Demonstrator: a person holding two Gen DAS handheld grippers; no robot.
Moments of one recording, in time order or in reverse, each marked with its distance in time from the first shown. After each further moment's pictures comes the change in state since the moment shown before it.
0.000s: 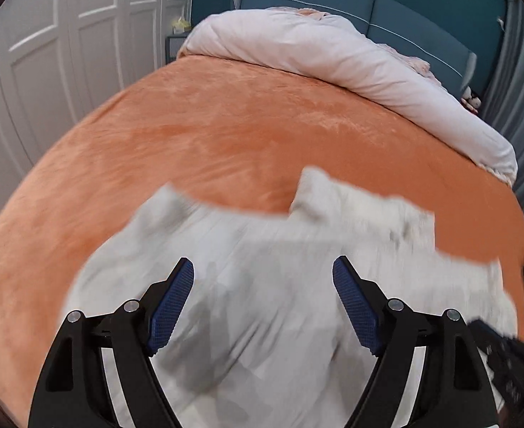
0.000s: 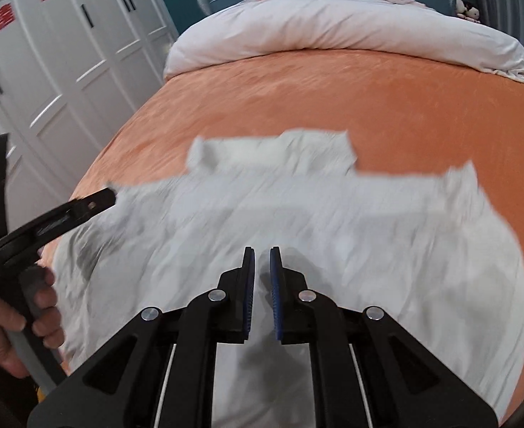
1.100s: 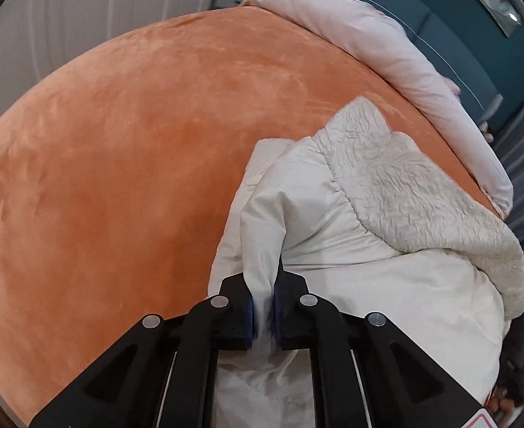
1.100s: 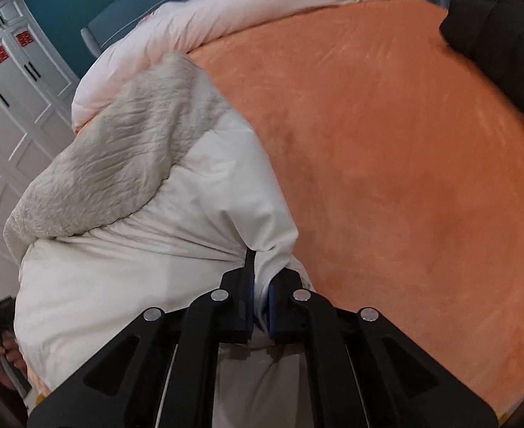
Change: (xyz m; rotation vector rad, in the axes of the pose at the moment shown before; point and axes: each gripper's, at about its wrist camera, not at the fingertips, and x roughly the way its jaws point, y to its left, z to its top) left arm 0.009 0.135 -0.063 -0.264 0.114 -0.073; right arm -0.054 -0.178 -0.082 0.364 -0.050 -0.195
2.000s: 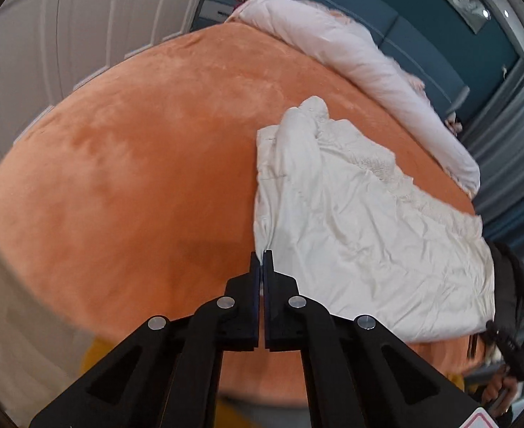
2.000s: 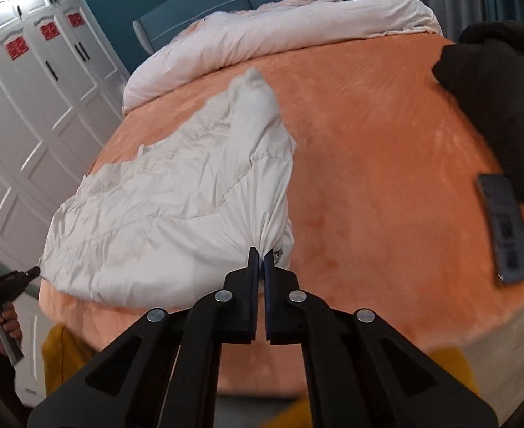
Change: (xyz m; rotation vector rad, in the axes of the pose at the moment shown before) left arm -0.156 0.041 -0.072 0.076 0.023 -0.096; right arm -0.161 -0.009 -0.079 -0.144 -0.012 0.099
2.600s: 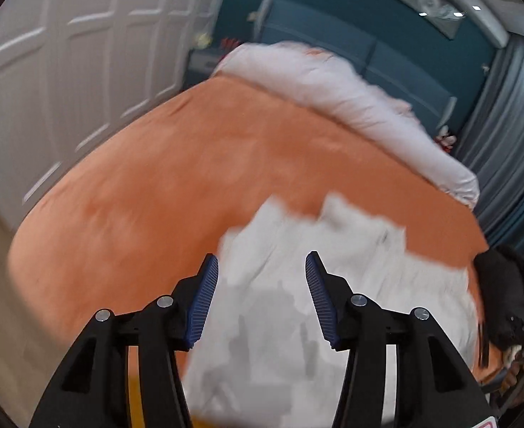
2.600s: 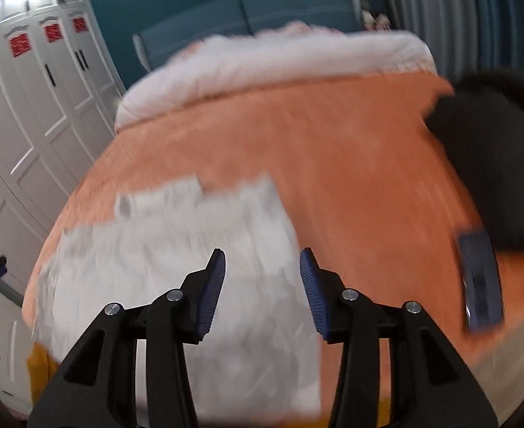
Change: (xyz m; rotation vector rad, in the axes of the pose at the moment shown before) left arm -0.032 -0.063 0.038 0.111 -0.222 0.030; right arm 0.004 0.021 0.062 -0.076 -0.155 -0.063
